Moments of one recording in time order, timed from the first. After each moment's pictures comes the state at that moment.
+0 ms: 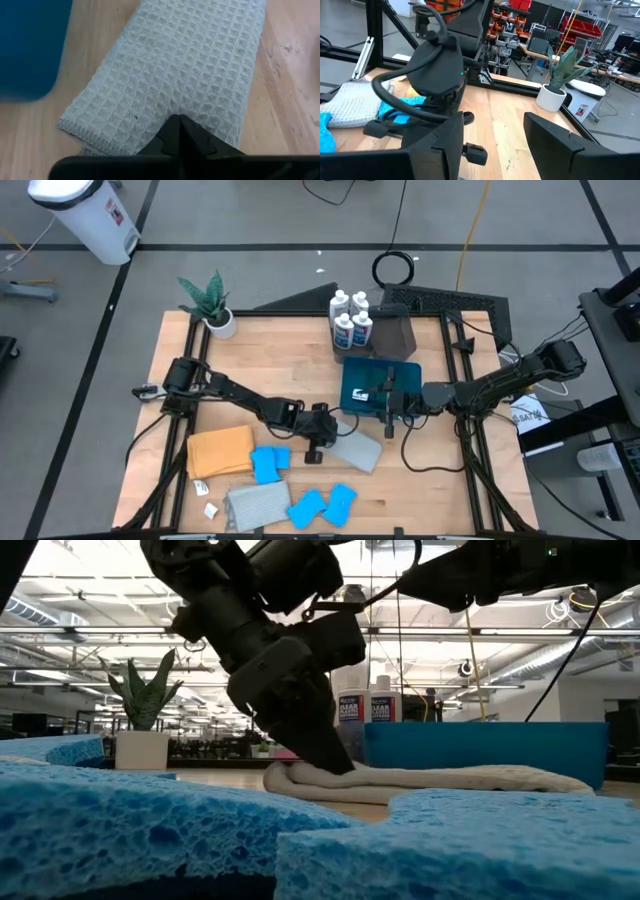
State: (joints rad) left arm -0.18 2.01 1.13 -0.02 0.03 -0.07; right arm 0.24 1.15 0.45 0.66 0.32 -0.20
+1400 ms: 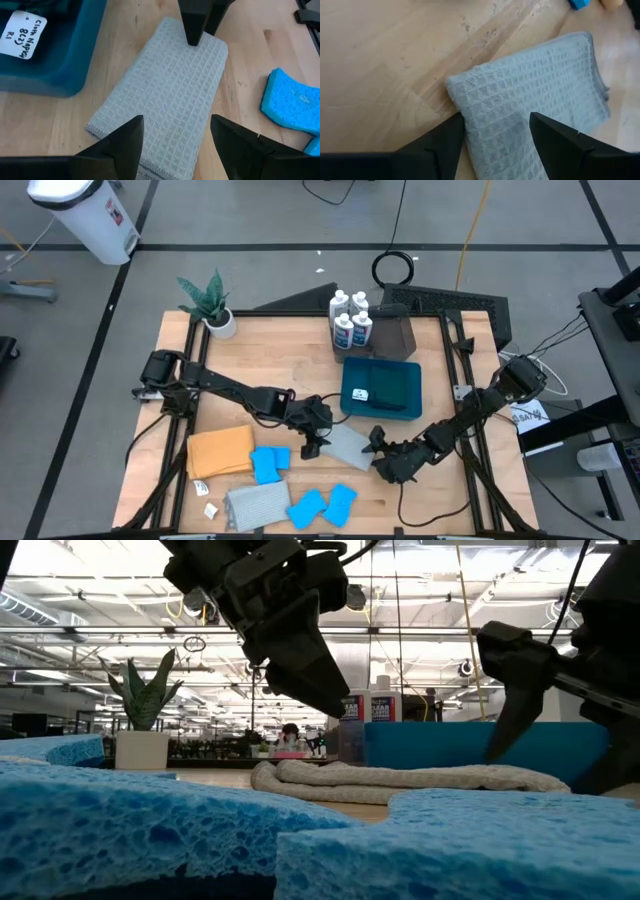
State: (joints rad) left arm -0.17 1.82 1.13 -0.10 0.07 -0.21; right arm 0.62 1.66 0.61 0.15 0.45 -0.40
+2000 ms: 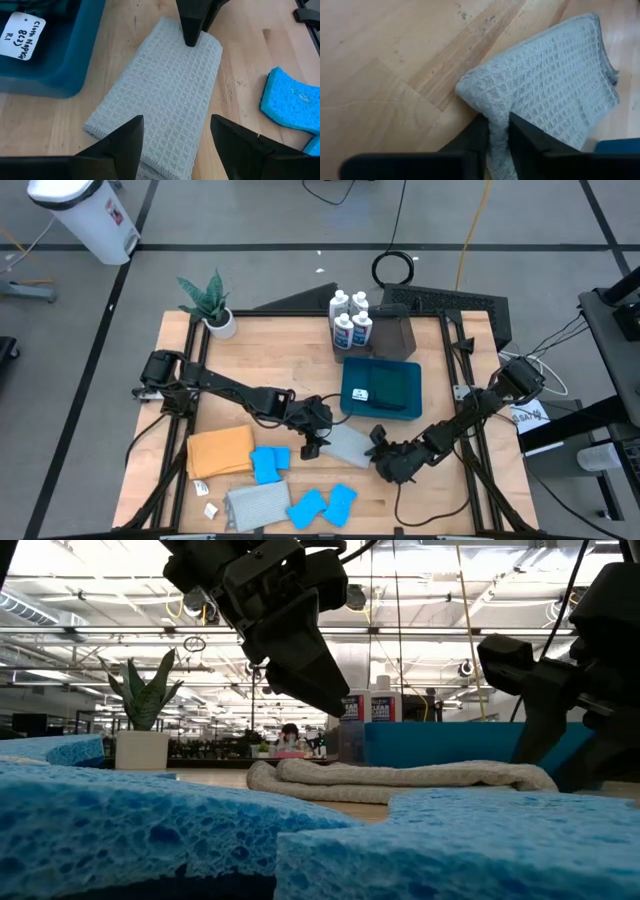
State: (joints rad) left arm -0.17 1.82 1.13 -0.10 0.07 -0.21; right arm 0.62 1.68 0.60 0.12 0.47 -0.31
